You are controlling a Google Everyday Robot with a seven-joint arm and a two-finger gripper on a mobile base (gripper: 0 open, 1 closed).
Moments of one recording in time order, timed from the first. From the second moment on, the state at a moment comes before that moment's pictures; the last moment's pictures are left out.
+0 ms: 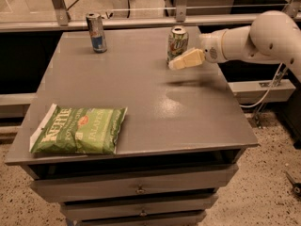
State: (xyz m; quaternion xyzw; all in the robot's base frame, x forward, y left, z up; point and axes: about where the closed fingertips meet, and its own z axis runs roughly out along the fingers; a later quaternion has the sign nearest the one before) arm 0.723 -0.141 0.879 -0.37 0.77 0.19 0.49
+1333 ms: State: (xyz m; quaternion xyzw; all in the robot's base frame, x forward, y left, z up) arm 0.745 -0.098 0.892 -0.35 0.68 0.27 0.58
